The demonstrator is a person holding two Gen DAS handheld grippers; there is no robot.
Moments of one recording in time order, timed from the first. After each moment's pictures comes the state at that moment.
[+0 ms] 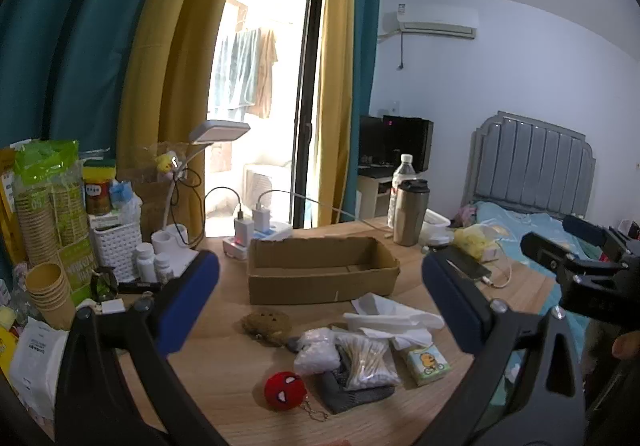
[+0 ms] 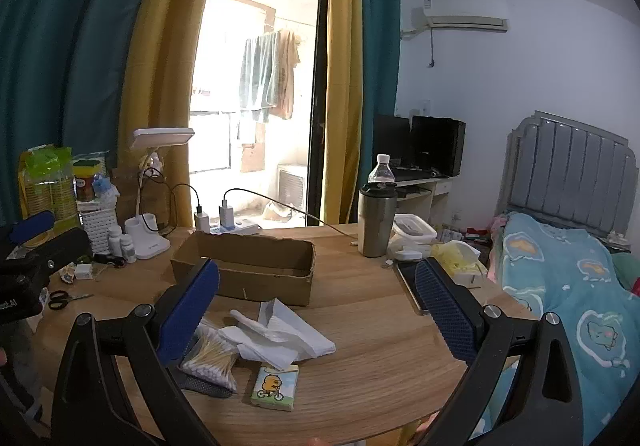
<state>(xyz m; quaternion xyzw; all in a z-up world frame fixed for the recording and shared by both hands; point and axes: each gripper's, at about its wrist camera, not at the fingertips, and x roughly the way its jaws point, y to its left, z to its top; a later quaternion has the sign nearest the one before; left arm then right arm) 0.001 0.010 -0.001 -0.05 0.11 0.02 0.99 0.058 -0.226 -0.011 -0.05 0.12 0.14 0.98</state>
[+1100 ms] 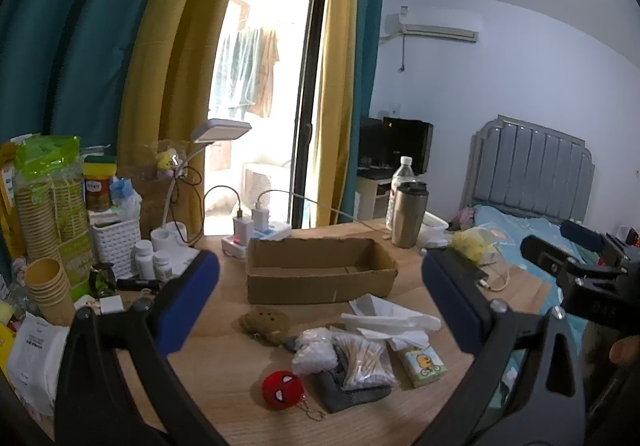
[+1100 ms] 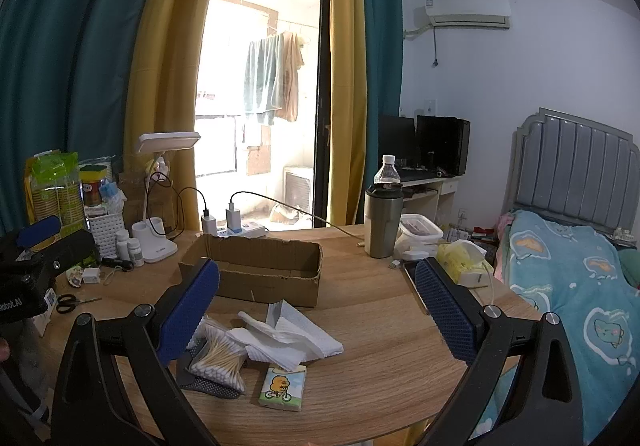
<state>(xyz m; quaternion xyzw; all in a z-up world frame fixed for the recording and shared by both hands) 0.001 0.015 0.000 -0.06 0.11 0.02 0.99 0.056 -0.227 -0.010 -0.05 0.12 0.15 0.98</state>
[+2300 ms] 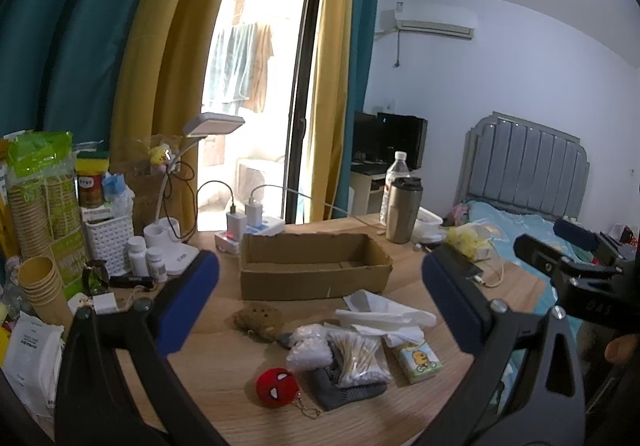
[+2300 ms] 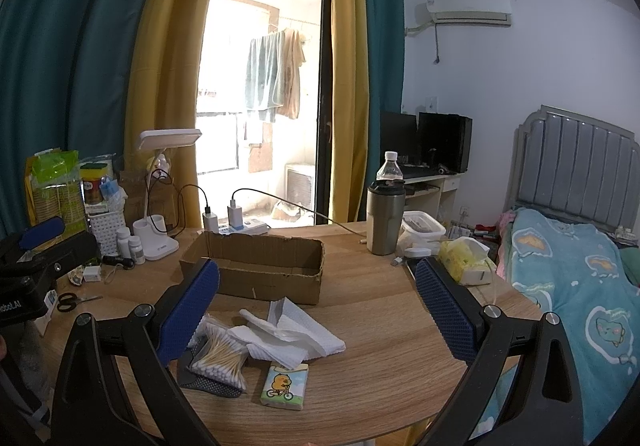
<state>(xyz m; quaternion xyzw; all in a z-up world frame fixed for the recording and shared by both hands) 0.002 0.014 -0.002 -0.07 0.12 0.01 0.99 0.056 -0.223 -0.013 -0.05 0.12 0.15 0.98</state>
